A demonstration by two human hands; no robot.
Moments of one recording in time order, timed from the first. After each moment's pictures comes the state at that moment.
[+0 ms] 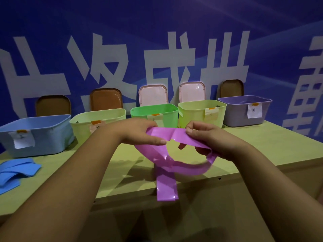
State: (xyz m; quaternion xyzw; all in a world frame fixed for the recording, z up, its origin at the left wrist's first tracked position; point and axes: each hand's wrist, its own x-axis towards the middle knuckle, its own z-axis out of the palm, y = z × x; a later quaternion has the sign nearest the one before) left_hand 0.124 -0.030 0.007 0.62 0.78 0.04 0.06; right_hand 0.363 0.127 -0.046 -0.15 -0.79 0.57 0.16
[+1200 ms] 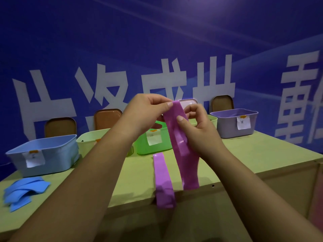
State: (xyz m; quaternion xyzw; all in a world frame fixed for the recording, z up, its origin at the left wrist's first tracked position) left_hand 0.238 -0.070 0.083 0.54 0.66 0.52 0.06; right_hand 0.367 0.051 0.000 -0.15 -0.74 0.40 0.51
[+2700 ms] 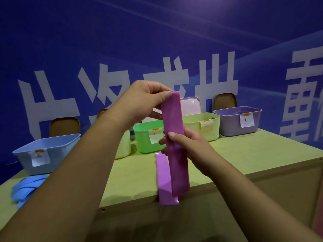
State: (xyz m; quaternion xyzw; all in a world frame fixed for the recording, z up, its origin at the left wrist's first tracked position) left_hand 0.234 -0.078 0.108 0.58 0.65 0.49 0.04; right_hand 0.363 0.035 -0.026 -0.08 -0.69 0.64 0.34
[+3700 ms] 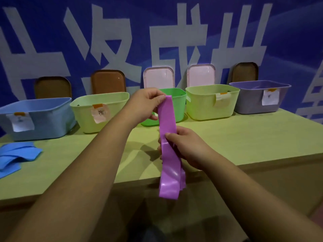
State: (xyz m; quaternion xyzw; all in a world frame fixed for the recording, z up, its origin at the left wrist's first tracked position) left_hand 0.109 0.006 -0.022 0.50 0.70 0.50 0.09; right_hand 0.272 0.076 -0.112 -0.22 -0.68 0.66 0.22
